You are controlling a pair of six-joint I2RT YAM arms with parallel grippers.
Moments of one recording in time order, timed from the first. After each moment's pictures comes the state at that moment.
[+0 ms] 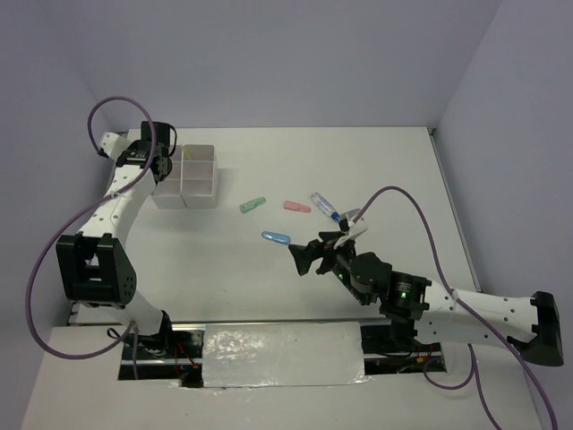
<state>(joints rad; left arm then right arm) -0.04 1.57 1.39 -0.69 -0.66 -1.18 1.24 0.72 0.53 0.10 0.68 0.41</state>
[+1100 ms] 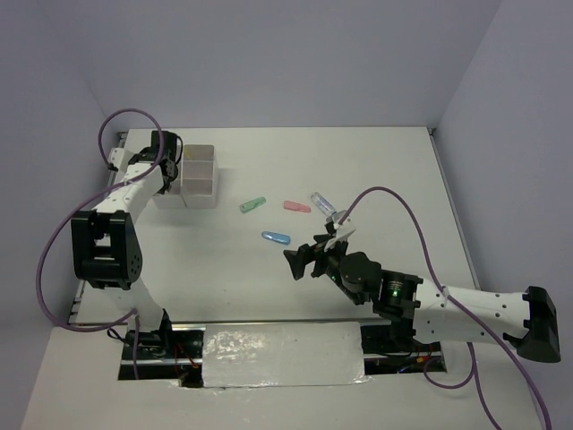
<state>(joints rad) -0.01 1.73 1.36 -0.66 -0.68 -1.34 1.25 0.81 0.54 0.08 0.63 0.39</state>
